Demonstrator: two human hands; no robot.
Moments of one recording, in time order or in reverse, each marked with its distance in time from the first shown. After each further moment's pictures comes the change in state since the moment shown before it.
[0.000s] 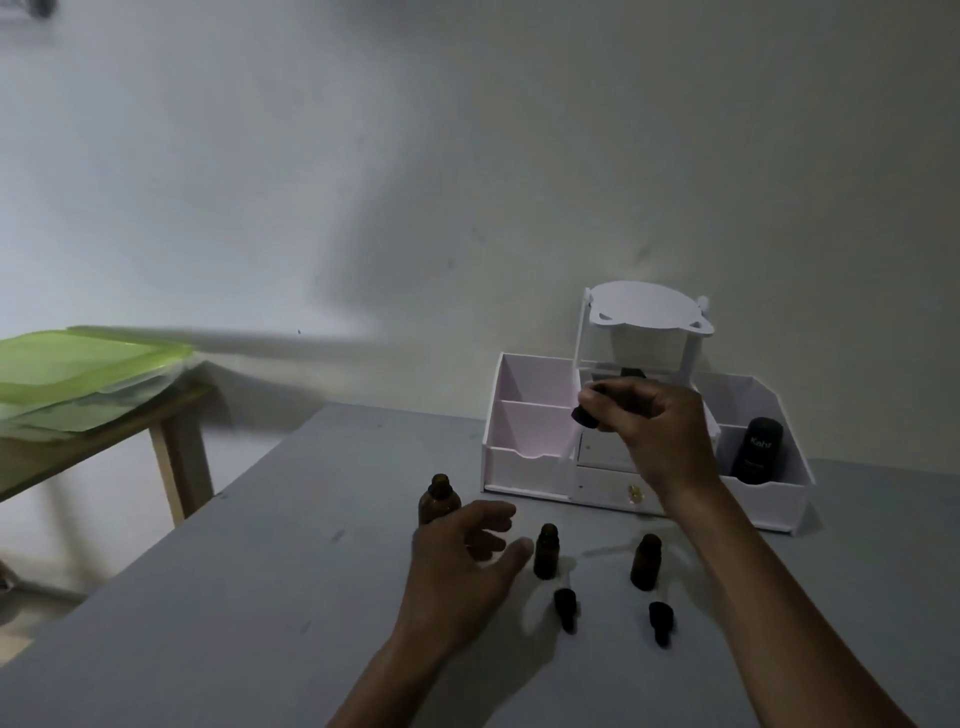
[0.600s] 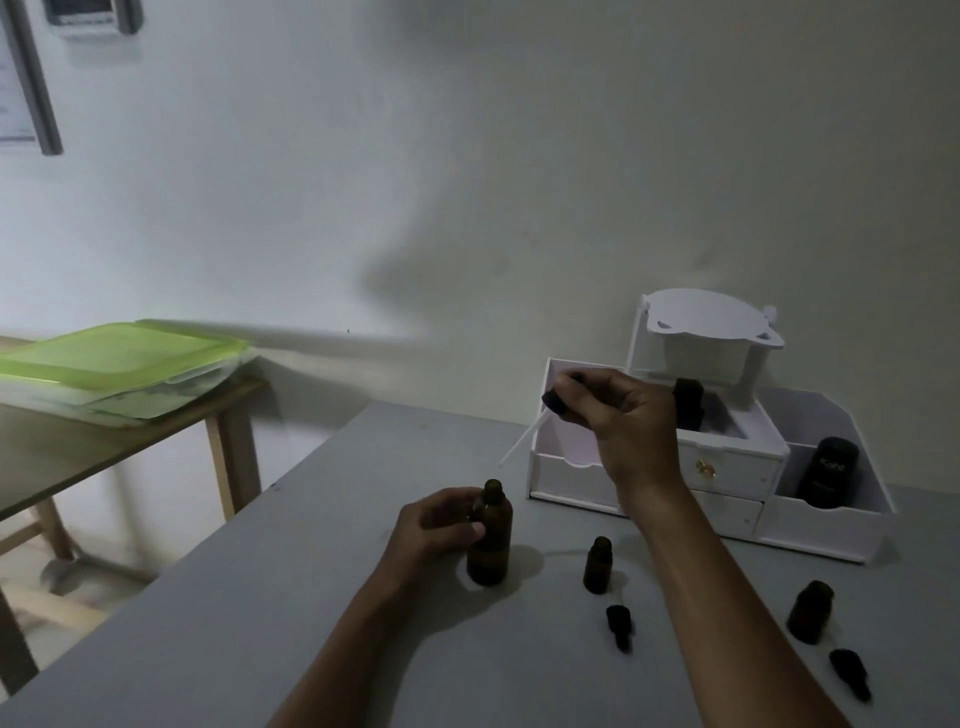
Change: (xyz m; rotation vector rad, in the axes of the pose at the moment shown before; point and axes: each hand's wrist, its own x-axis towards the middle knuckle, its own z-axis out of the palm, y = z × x) left_hand 0.040 -0.066 -0.058 -0.540 -0.126 -0.223; right_hand 0.004 -0.015 0.080 0.287 0.002 0.068
